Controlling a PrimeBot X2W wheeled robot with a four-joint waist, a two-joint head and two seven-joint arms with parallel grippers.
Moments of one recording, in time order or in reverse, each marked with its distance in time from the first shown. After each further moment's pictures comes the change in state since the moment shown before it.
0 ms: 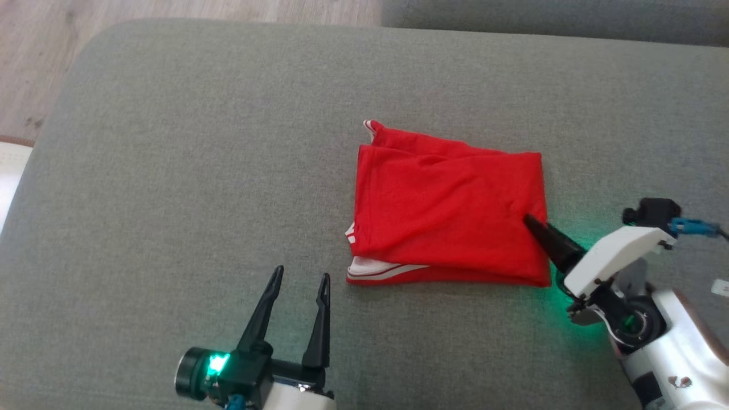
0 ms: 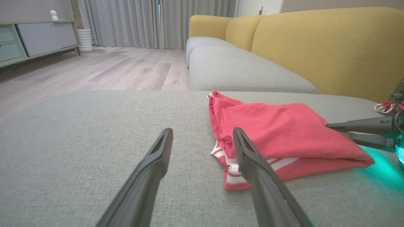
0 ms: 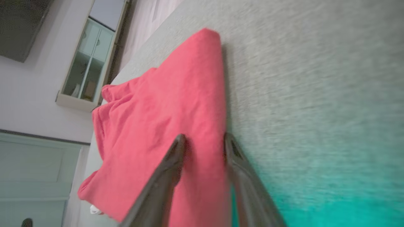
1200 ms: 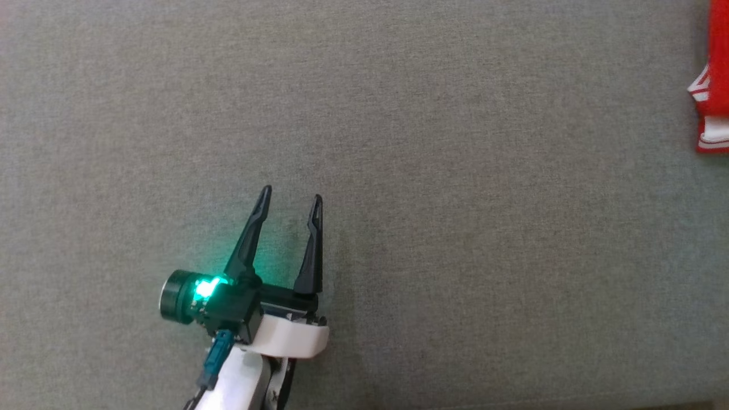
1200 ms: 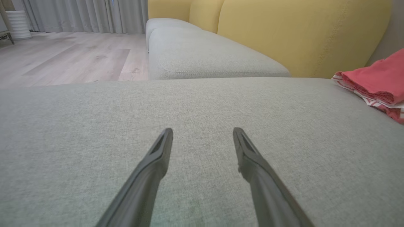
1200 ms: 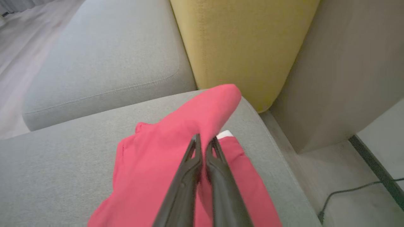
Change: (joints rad) left arm -0.196 -0.003 0.035 -0.010 0.019 -0.008 0.000; right arm -0.112 -0.668 -0.446 -0.144 -0.078 0.000 0.083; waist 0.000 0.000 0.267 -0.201
